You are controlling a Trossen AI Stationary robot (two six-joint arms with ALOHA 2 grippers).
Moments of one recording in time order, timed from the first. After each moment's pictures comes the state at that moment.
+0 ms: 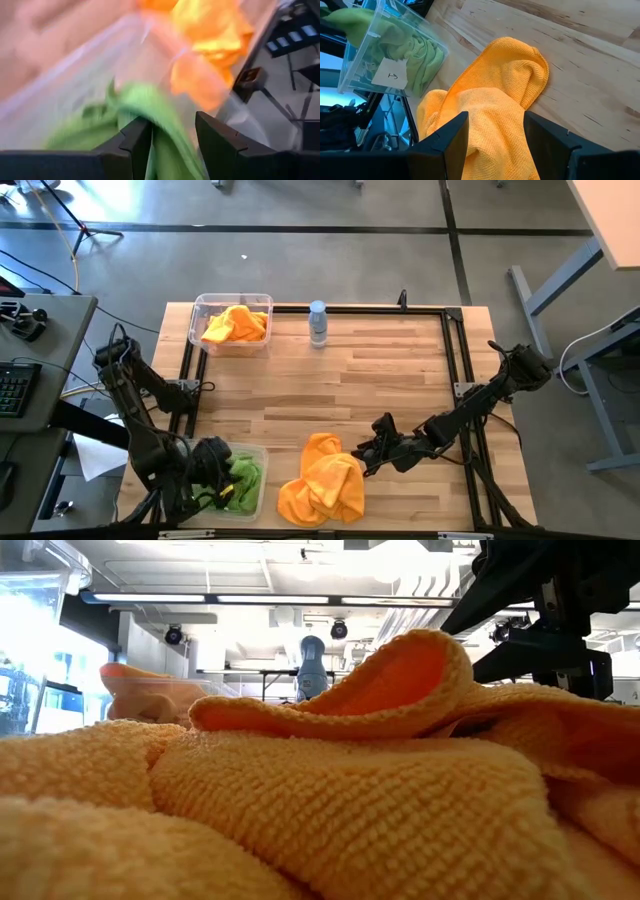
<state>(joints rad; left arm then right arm) -1.04 1.45 1.19 -0.96 -0.58 -1.72 0.60 1.55 0.75 0.11 0.49 1.35</state>
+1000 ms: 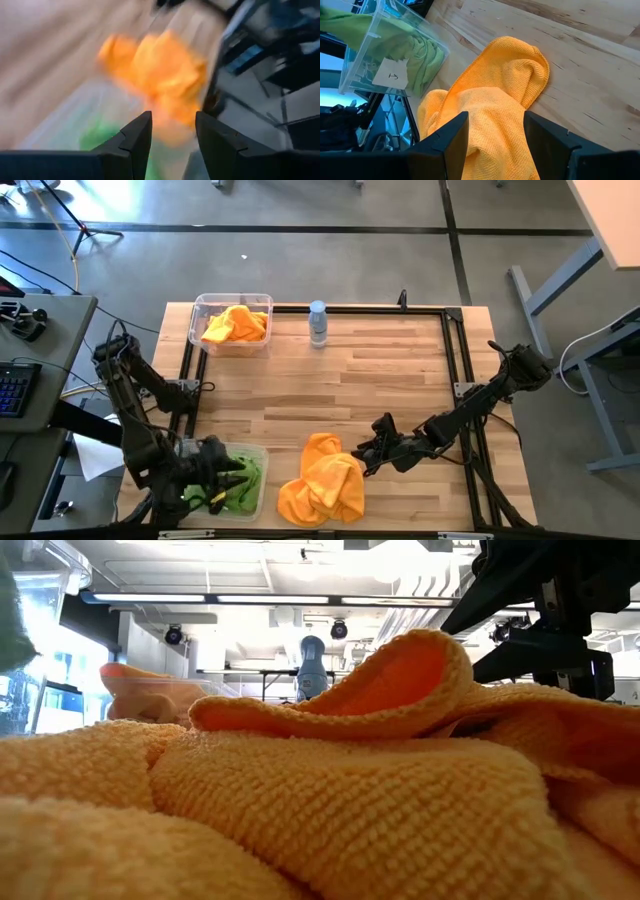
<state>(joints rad) -1.08 1.41 1.19 -0.83 -0.80 -1.46 0.60 1.55 0.75 0.11 0.49 1.35</state>
